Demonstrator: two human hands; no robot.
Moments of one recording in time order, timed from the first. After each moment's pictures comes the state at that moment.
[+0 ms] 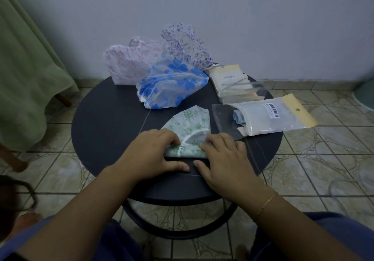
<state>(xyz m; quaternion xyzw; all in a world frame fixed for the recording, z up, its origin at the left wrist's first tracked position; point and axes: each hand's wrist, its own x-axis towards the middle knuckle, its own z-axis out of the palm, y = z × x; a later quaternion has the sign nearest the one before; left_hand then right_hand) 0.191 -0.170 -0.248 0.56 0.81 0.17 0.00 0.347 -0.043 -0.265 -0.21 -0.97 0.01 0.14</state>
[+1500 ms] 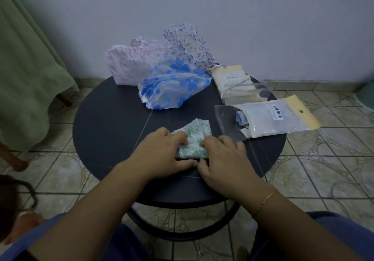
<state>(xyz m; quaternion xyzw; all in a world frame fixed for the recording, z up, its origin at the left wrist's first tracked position) 0.190 -0.153 -0.260 0.52 0.85 0.09 0.05 0.337 -0.044 -0.255 -0.21 -0.97 0.08 0.08</state>
